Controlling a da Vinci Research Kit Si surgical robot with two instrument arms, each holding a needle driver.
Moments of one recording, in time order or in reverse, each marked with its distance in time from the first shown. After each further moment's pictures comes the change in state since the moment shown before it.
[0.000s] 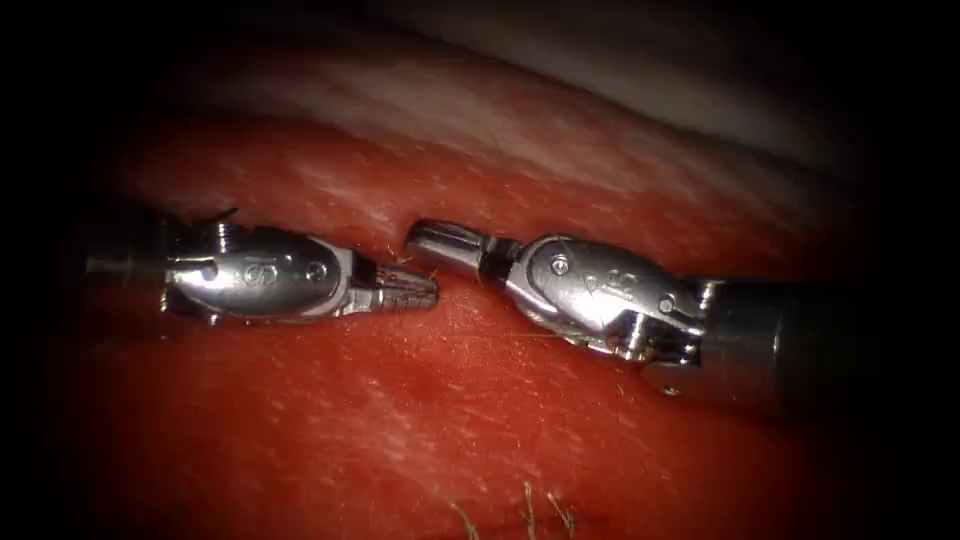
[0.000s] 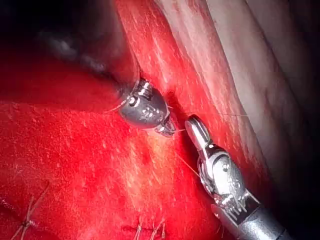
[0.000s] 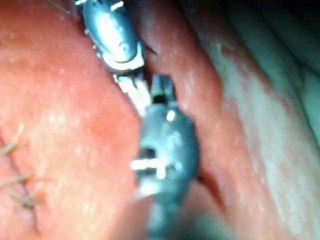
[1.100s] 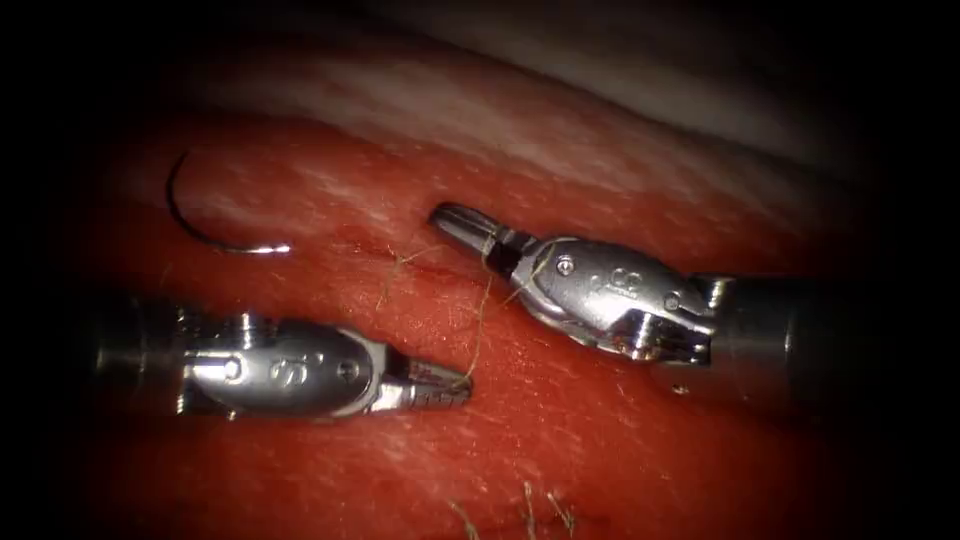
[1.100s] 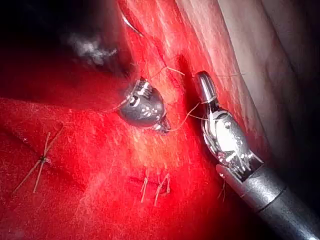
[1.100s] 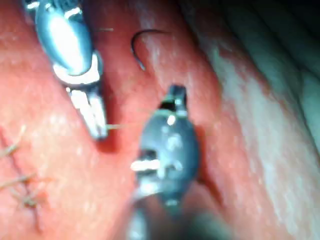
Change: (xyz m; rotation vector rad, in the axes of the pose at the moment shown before) right arm 0.000 0.000 -0.001 -0.172 -0.102 -0.022; left arm 0.003 0.006 0.000 -0.060 -0.037 0.012
